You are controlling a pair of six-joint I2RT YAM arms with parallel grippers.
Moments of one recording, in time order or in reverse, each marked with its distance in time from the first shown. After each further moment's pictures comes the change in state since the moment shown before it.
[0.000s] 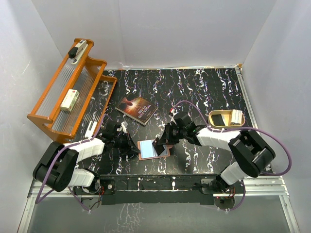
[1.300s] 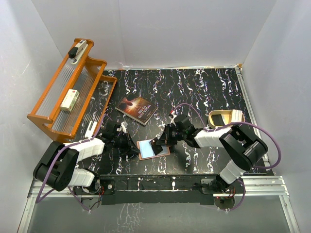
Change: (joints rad) left arm 0.000 0.007 -0.003 0.011 0.000 -0.008; right arm -0.001 0.102 -0.071 0.233 -0.011 0.052
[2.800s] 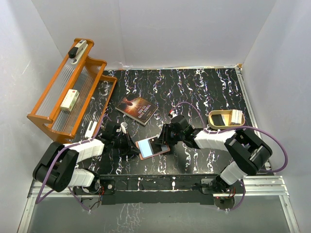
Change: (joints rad) left arm 0.000 -0.009 -0.019 0.027 0.000 -0.022; right arm 0.059 -0.064 0.032 -0.133 0.174 -0.032
